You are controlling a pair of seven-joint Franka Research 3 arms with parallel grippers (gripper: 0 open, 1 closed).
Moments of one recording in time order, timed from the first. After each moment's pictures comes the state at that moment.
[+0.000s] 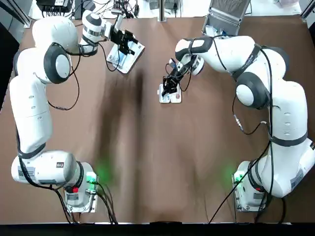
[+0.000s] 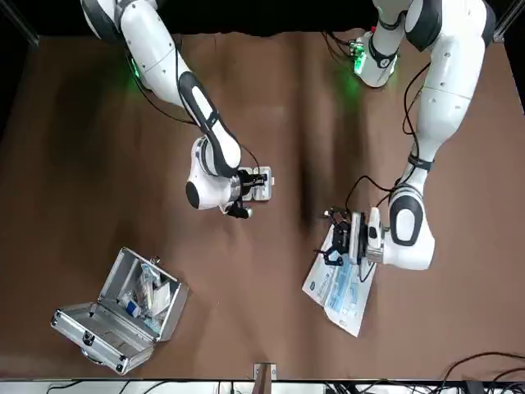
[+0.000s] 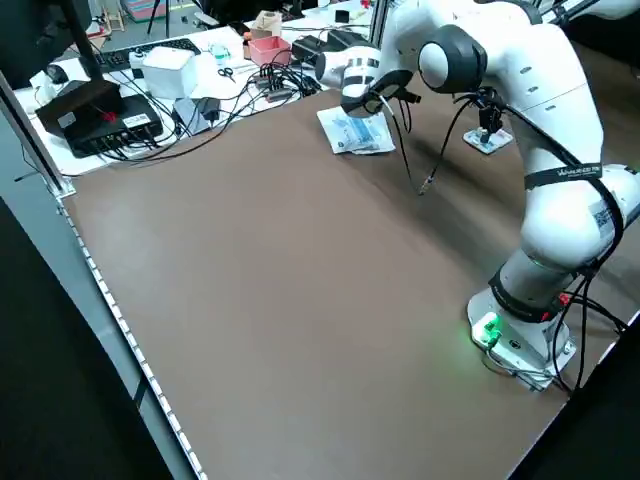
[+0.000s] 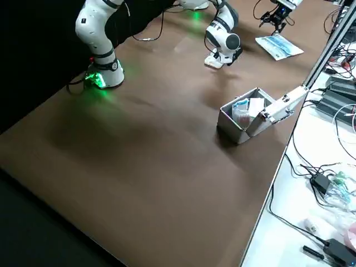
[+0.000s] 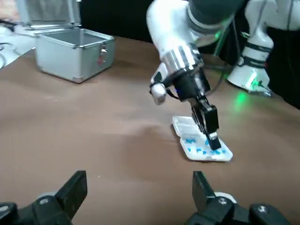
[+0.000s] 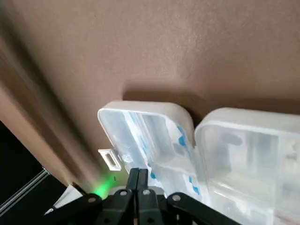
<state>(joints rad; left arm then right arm) -0.02 0.83 -0.21 -1.45 -1.08 1.84 2.01 0.59 0.76 0.07 -1.71 1.08 2.19 -0.01</state>
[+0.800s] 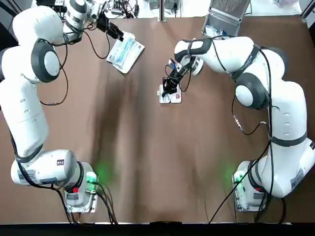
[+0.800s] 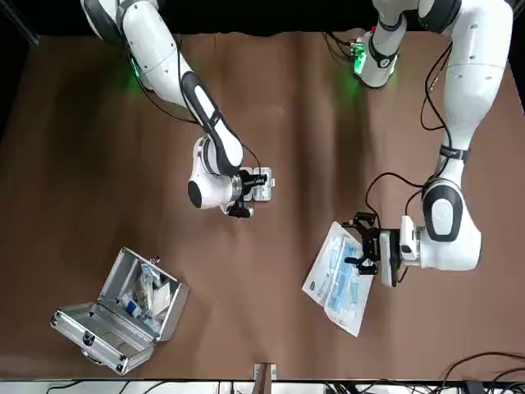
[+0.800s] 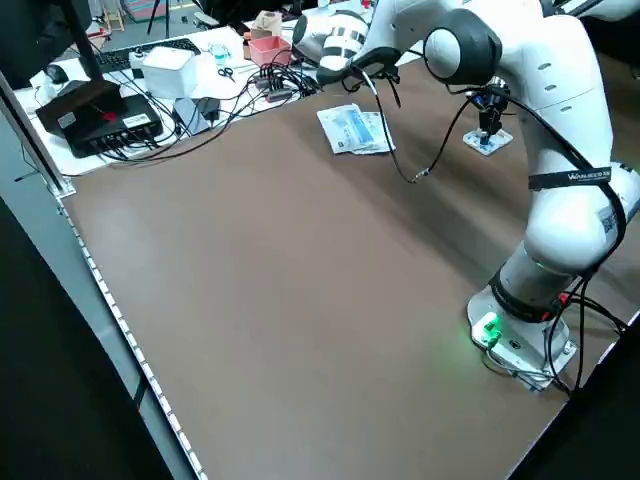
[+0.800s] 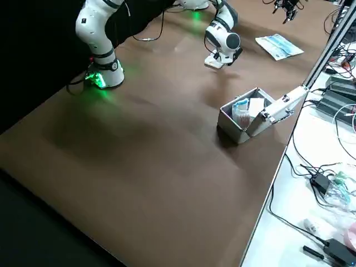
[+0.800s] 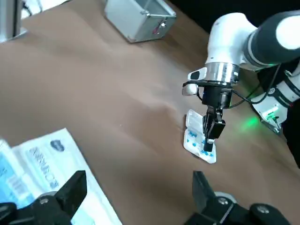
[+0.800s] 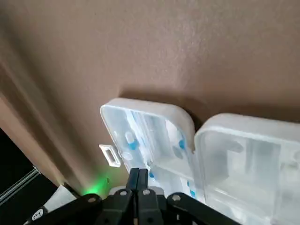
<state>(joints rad) 0.07 0.71 -0.19 -1.44 -0.90 1.84 1.40 0.59 0.77 0.06 -1.70 1.05 2.20 -0.03</state>
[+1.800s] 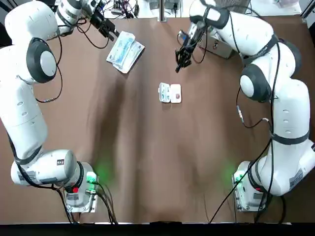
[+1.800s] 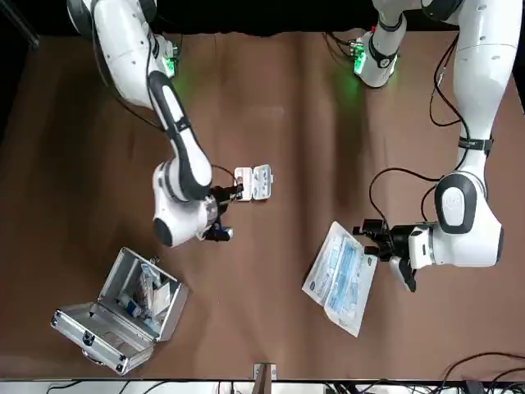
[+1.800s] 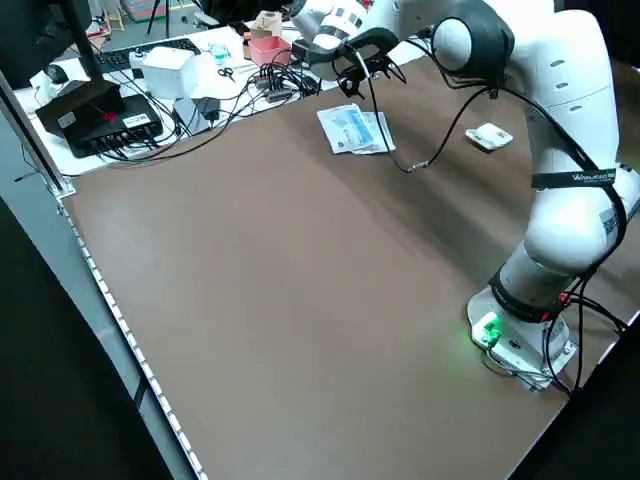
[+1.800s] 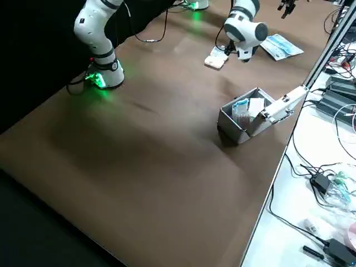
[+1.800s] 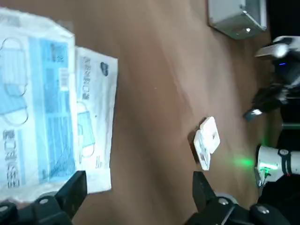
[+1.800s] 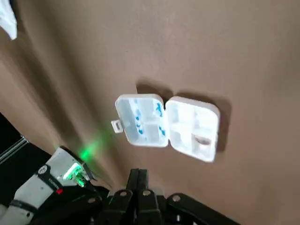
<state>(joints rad) 0.07 0.66 -0.17 -1.44 -0.72 1.84 0.68 0.52 0.75 -0.11 -1.41 0.84 1.69 0.09</state>
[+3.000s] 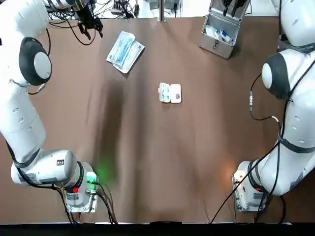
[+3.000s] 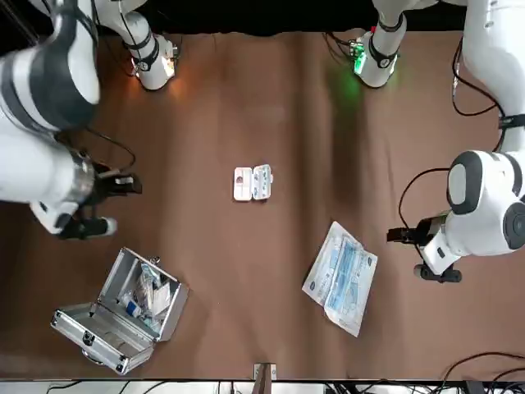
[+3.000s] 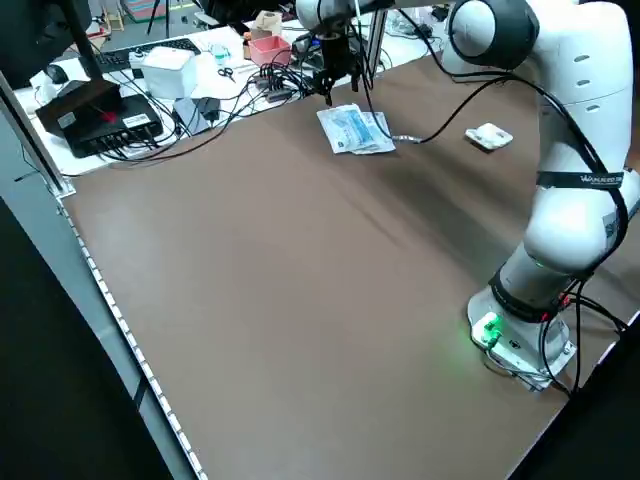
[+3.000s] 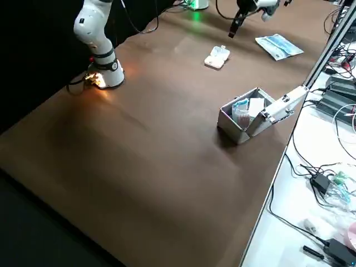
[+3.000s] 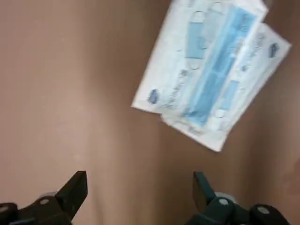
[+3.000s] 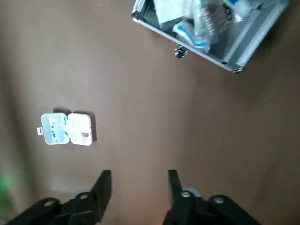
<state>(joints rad) 0.06 0.54 -0.15 -1.44 -0.10 1.84 0.03 0.51 0.51 -0.50 -1.03 0.40 1.27 0.04</state>
